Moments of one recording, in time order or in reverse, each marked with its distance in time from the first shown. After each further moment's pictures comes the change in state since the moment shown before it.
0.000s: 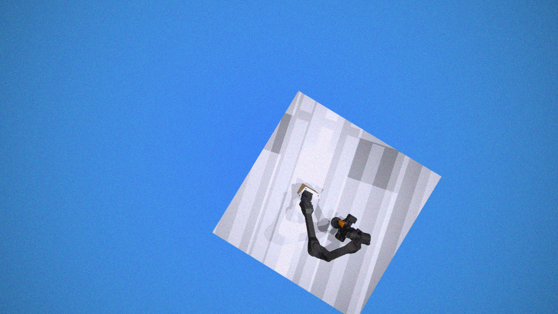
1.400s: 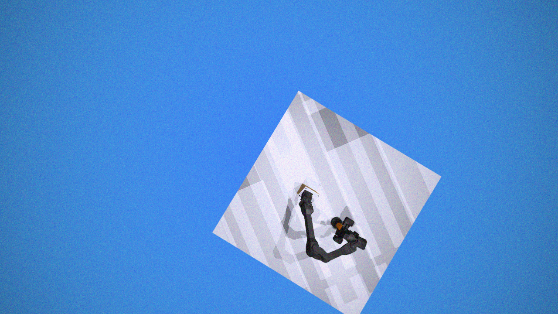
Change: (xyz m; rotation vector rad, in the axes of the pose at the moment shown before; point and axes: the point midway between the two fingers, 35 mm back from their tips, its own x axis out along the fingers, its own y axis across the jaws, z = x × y) arm 0.032 -0.031 0.012 0.016 -0.007 -0.016
